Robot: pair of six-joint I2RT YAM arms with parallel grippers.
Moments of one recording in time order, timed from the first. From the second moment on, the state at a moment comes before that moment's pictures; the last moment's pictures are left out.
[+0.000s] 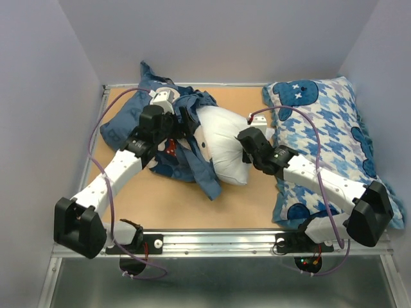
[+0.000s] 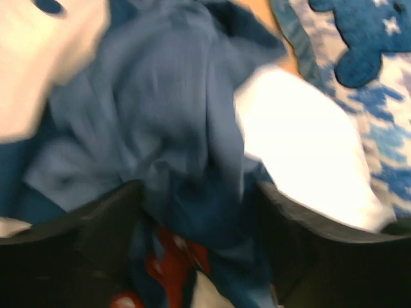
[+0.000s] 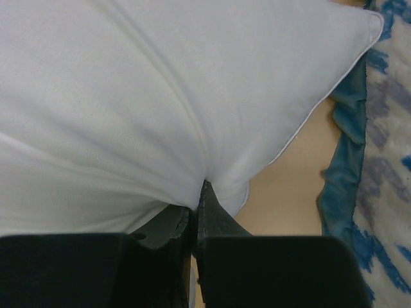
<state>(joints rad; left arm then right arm) -0.37 1.31 1.06 -0.13 0.10 -0.45 0.78 1.33 1.04 -0.48 0.56 0.52</state>
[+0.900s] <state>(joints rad) -0.65 1.06 0.83 -0.35 -0.47 -0.74 0.70 1.37 1.18 -0.53 0.48 0.45</state>
